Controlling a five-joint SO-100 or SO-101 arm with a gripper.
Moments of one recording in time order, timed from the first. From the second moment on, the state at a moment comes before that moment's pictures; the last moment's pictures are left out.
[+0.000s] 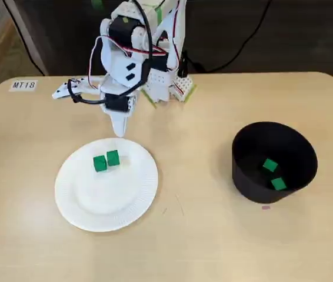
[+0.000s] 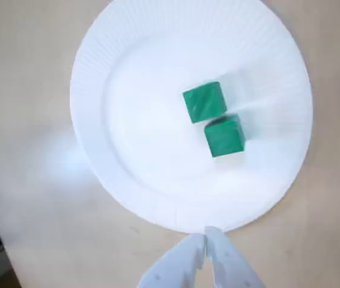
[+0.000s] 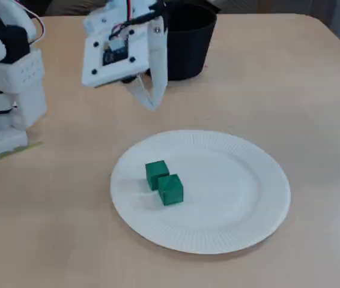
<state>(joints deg) 25.8 117.4 112.4 71.9 -20.0</state>
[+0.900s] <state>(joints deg) 31.9 95.6 102.8 80.4 -39.7</state>
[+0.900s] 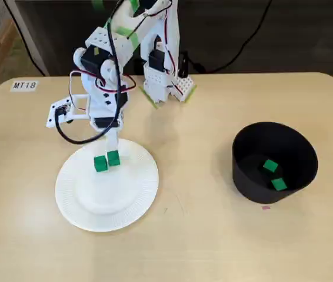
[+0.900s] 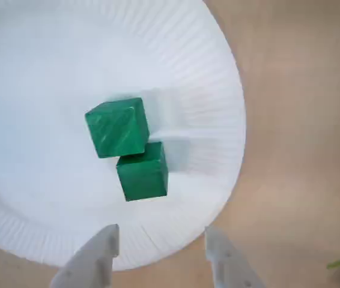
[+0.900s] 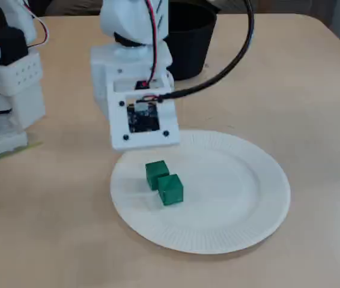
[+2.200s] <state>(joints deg) 28.8 86.4 101.2 58.4 -27.0</state>
